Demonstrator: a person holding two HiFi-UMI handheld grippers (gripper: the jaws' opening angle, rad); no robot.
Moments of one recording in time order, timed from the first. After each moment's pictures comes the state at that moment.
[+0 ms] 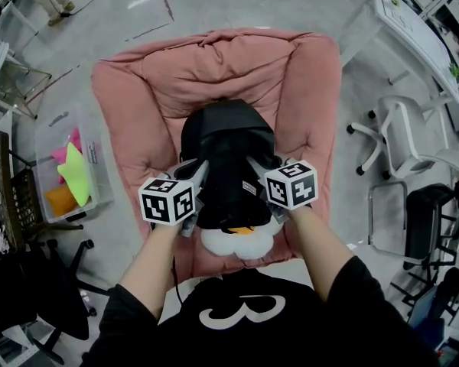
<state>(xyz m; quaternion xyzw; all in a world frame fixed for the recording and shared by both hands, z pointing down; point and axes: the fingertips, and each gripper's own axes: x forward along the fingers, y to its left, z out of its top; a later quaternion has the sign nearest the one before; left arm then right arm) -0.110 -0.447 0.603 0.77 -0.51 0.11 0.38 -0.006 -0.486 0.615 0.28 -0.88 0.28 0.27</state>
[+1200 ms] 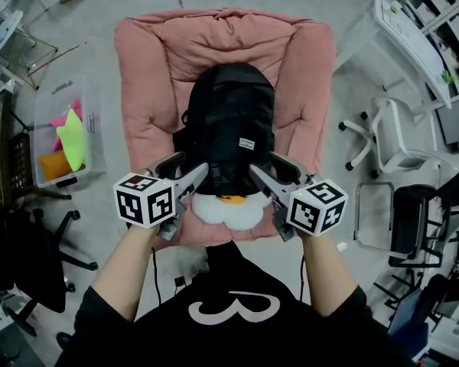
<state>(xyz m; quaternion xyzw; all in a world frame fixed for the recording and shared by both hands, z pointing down) -0.100 -0.310 0.538 0.78 -0.49 0.06 0.39 0.028 -0.341 0.499 0.26 -0.91 0.27 0.17</state>
